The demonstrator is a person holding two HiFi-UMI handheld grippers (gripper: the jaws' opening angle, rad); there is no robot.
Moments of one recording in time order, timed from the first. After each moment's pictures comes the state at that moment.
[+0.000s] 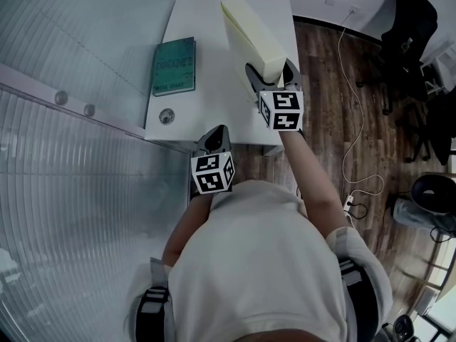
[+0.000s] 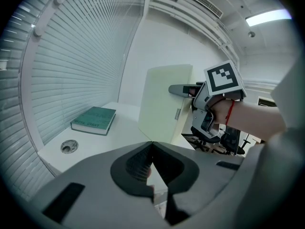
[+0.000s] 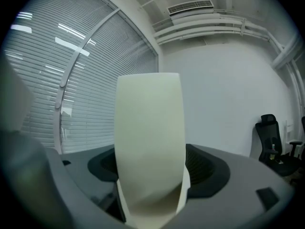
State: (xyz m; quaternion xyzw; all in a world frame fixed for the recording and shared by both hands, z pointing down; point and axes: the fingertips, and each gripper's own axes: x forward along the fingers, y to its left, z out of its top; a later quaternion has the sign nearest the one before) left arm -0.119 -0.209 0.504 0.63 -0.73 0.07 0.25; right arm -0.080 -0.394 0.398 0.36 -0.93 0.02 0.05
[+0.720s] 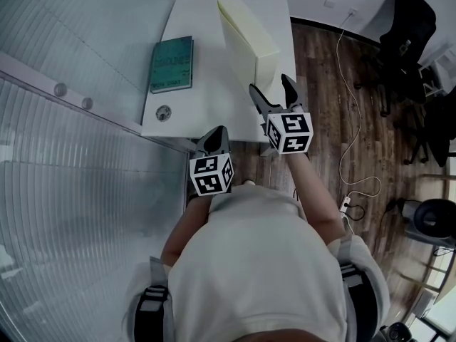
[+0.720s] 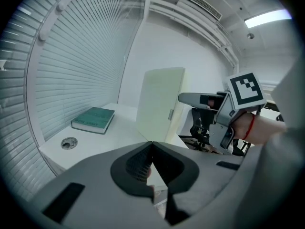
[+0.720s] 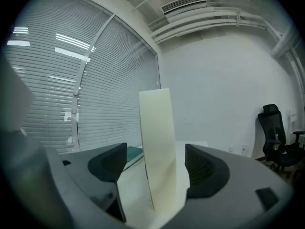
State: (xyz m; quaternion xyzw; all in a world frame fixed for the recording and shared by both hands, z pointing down) left arm -0.101 -0.199 0.498 0.63 -0.74 0.06 0.24; right arm -0.037 -0.342 0.412 0.32 -0.94 0.05 0.06
